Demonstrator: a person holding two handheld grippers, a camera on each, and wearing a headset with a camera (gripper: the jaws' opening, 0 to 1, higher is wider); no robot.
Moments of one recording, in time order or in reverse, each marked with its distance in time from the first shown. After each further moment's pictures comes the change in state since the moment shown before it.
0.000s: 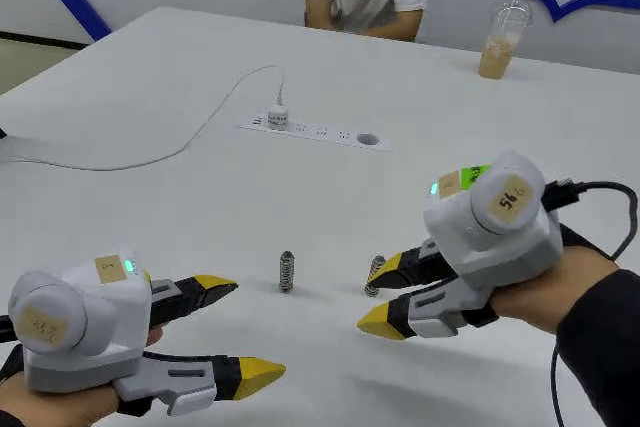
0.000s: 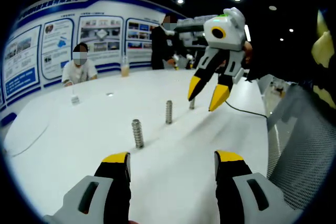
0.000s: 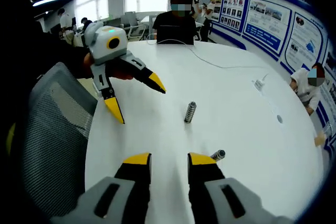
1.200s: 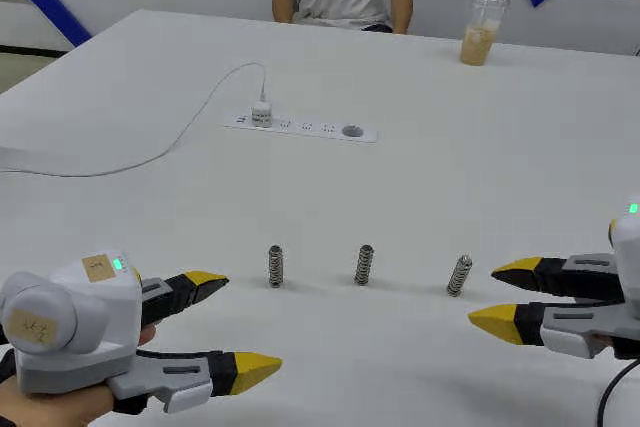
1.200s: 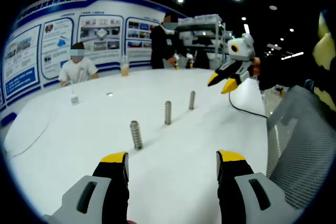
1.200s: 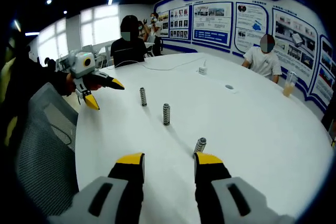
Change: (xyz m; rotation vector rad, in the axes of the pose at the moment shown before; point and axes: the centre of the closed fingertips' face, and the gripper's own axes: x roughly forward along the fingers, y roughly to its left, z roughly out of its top) left arm 0.003 -0.003 0.002 -0.001 0.008 0.000; right arm -0.087 -0.039 -0.088 0.290 -0.197 -0.280
